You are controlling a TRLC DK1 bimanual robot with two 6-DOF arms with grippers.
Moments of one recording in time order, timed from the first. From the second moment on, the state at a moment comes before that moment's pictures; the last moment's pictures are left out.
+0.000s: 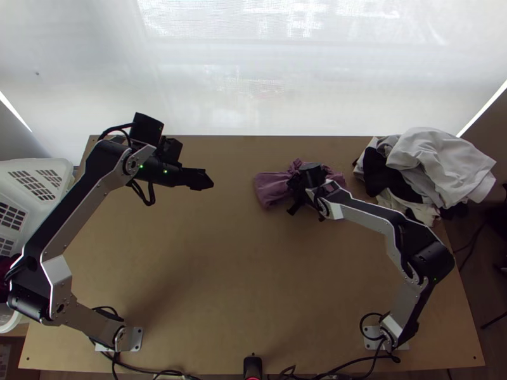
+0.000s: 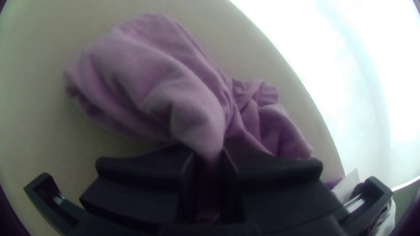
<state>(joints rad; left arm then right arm) -0.31 1.63 1.63 -0.98 0.44 -0.14 0.50 1.91 1.16 -0.01 0.16 -0.51</state>
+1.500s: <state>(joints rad) -0.19 1.39 1.25 -0.94 0.44 -0.12 -0.67 1.49 1.59 -0.28 -0.25 -0.38</state>
